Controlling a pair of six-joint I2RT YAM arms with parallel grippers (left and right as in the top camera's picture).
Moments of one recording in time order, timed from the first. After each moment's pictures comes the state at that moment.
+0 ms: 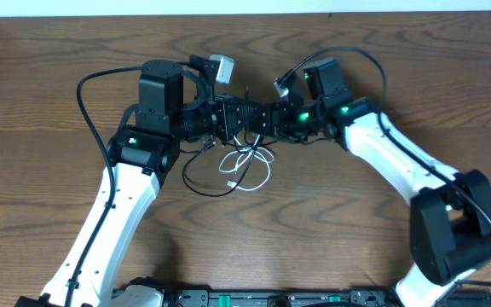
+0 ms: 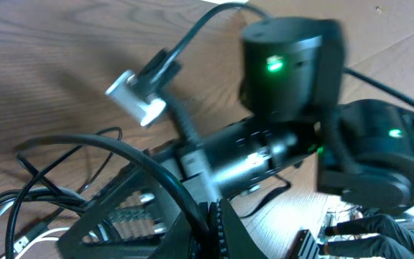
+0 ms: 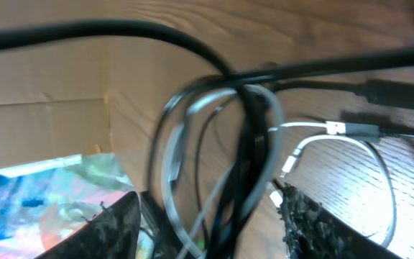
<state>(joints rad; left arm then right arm) -0.25 1.35 1.12 -0.36 0.78 -0.38 0.43 1.84 1.26 -0.34 -0.79 0.65</state>
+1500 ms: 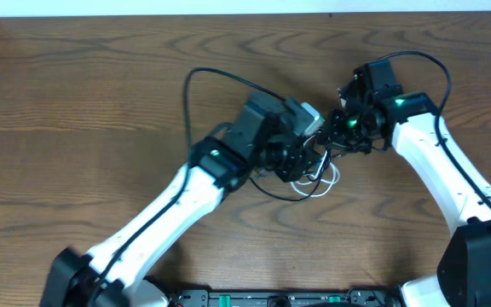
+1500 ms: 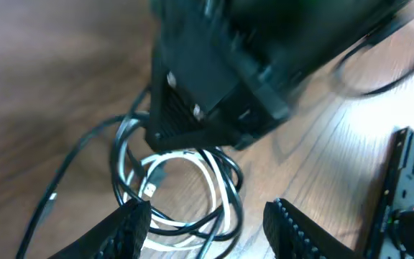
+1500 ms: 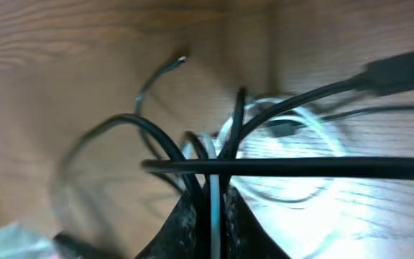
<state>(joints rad) -0.67 1.49 1.12 -0.38 0.44 -0.03 0.24 1.66 1.27 -0.87 -0.45 0.50</state>
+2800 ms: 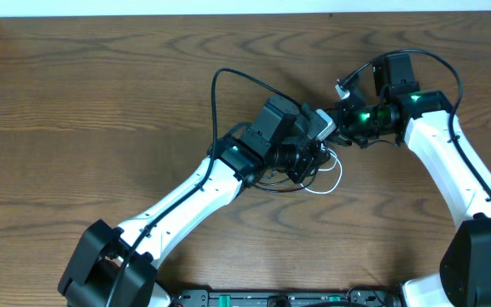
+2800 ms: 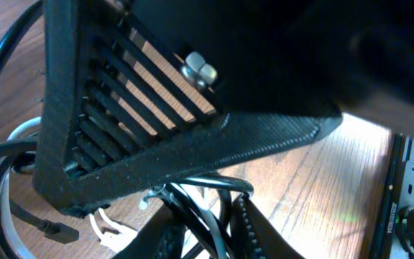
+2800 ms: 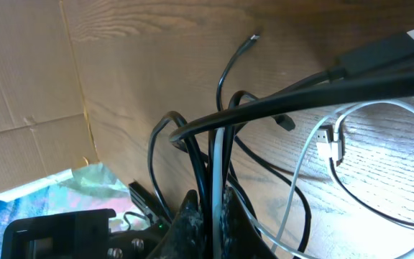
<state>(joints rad) -0.70 1.61 1.12 -0.30 0.47 -0.03 0.17 1.66 1.27 -0.82 -0.79 0.41</state>
